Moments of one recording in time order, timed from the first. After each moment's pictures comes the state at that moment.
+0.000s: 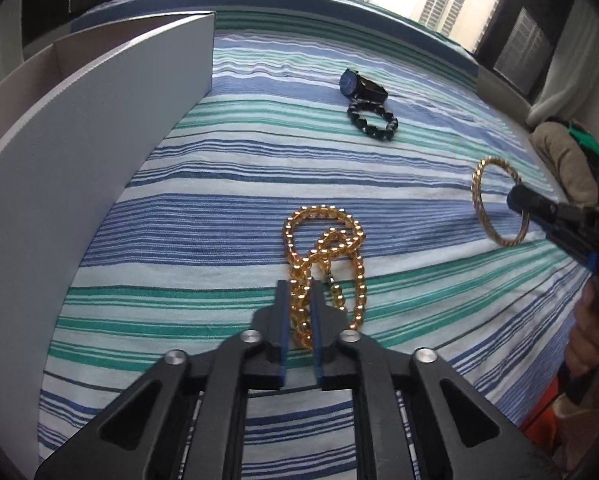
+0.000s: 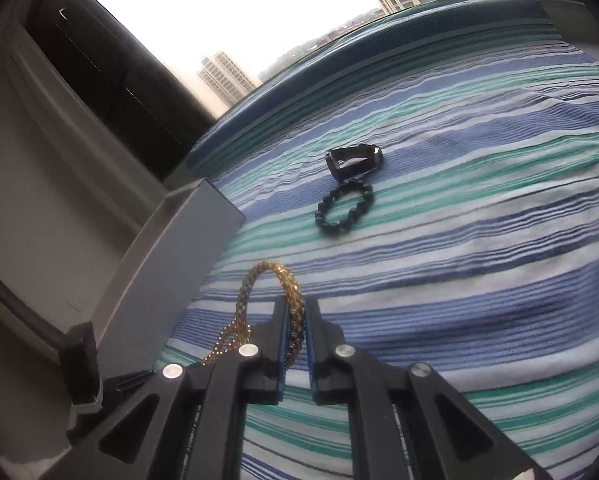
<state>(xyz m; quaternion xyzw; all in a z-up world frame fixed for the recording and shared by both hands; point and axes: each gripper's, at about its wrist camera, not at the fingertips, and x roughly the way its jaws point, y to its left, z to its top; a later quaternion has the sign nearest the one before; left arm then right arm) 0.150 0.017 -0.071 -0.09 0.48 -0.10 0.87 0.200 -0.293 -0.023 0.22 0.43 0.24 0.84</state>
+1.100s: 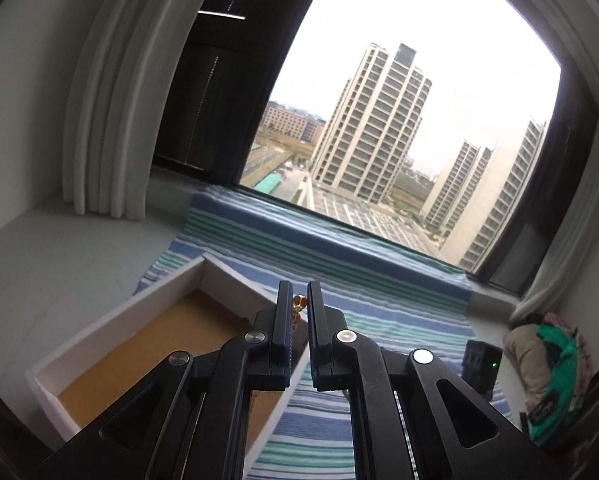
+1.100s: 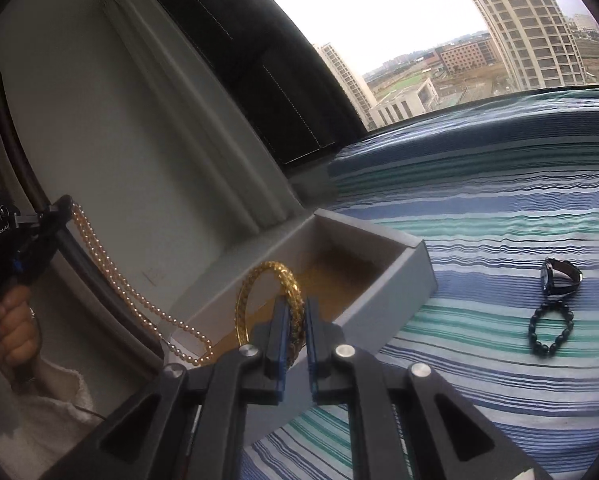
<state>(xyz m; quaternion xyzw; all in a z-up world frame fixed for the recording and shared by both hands) 0.086 0.236 0.220 -0.20 0.23 0.02 0.95 0.239 -0.072 0.125 0.15 0.38 0.43 0.80</state>
